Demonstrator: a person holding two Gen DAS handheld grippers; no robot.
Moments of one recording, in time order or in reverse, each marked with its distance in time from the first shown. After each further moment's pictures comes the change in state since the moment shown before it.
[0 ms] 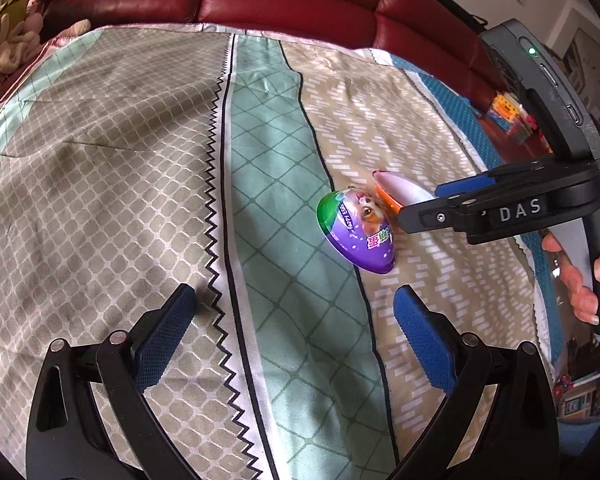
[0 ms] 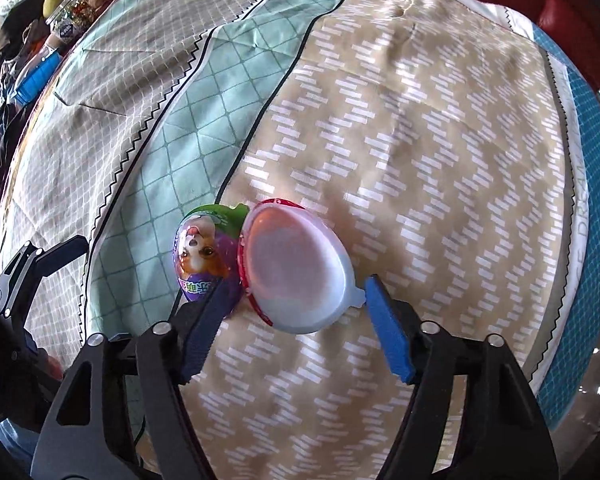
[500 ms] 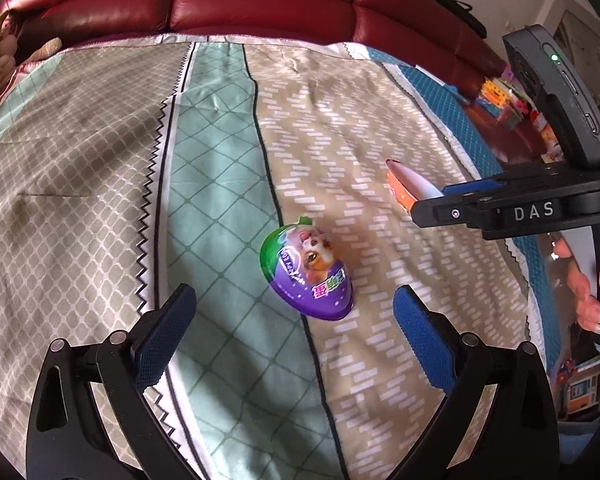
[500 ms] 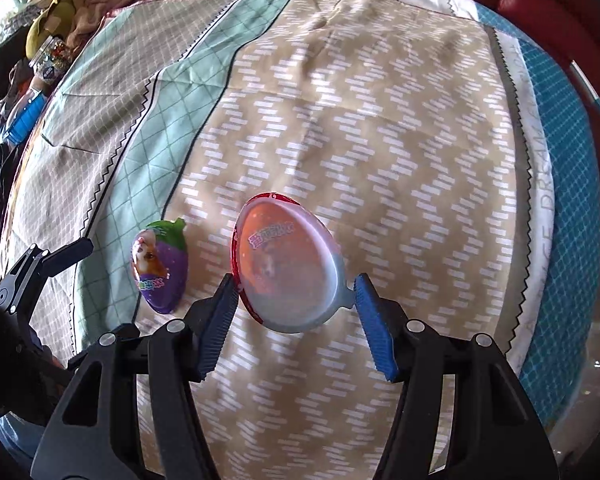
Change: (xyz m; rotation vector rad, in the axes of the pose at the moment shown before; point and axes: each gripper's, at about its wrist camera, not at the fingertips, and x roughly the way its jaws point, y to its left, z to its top) left arm 0.022 -0.040 0.032 0.062 0.024 -0.014; right arm -0.022 -0.056 -0.010 0.100 -0.061 -0.009
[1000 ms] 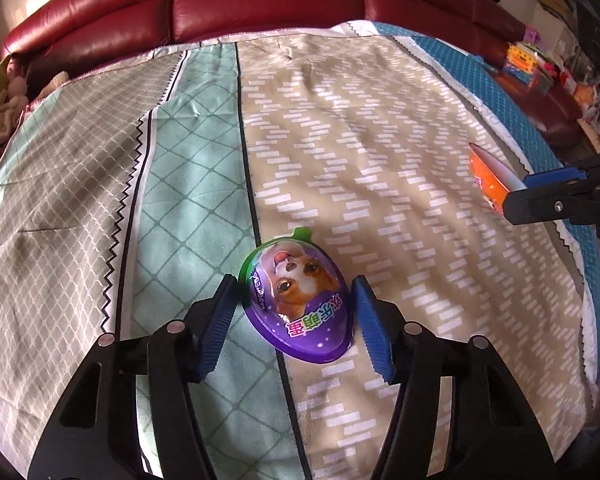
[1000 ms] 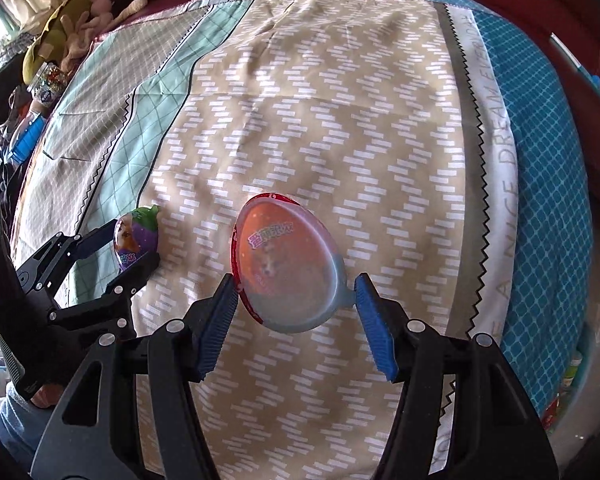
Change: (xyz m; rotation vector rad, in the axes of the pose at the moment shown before) left arm 0.035 -0.037 0.005 0.087 0.011 0.200; right arm -0.019 -0.049 -0.032 0.070 -0.037 0.036
